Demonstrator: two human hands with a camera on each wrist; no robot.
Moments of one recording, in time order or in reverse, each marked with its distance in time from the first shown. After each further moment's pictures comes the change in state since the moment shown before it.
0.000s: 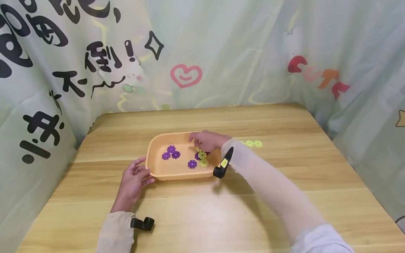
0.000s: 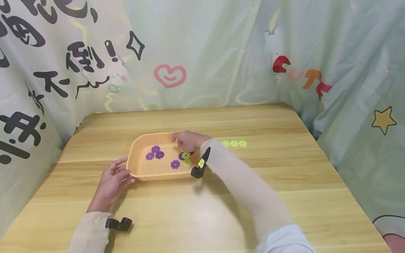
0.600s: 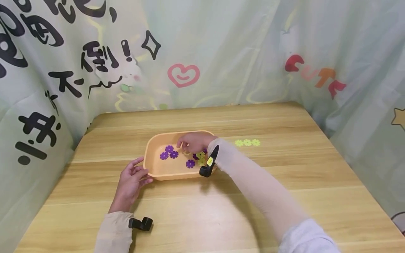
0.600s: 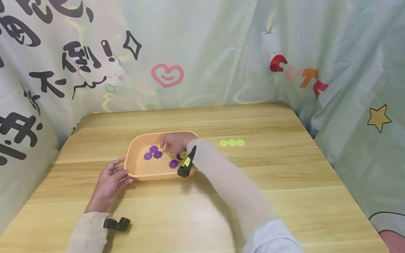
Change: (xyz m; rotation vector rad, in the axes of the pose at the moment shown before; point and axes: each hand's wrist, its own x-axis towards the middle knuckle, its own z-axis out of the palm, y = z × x) left_hand 0.001 -0.001 0.000 0.003 0.006 -0.001; right_hand 0.026 -0.018 0.010 0.076 -0.080 -0.003
